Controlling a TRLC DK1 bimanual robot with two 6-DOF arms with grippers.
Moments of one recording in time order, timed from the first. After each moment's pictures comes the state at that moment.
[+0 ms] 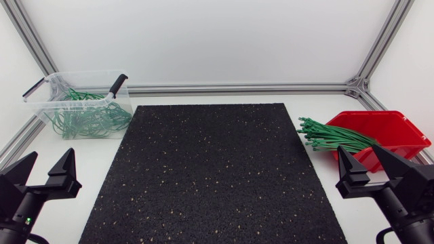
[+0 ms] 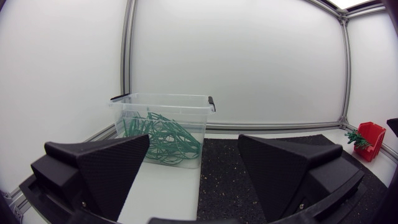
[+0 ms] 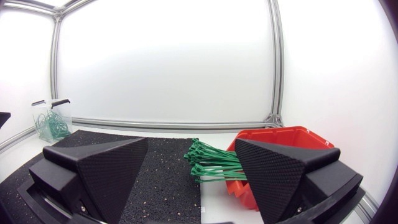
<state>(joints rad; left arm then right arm) 0.06 0.05 0.02 0.00 -0.03 -0.03 0.02 0.06 0.03 -0.01 -0.01 0.02</state>
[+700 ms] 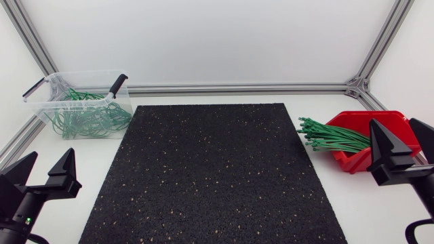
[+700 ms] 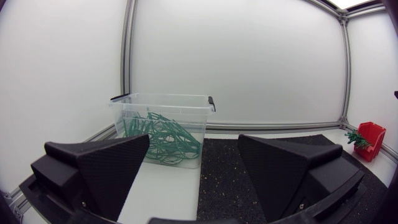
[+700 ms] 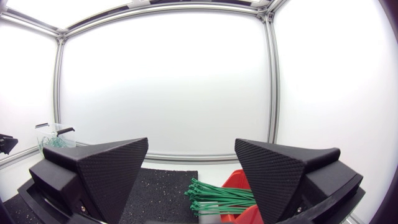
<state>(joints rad) 0.06 0.05 0.02 0.00 -0.03 -0.03 0.02 0.07 0.25 -0.08 -0.01 0.02</state>
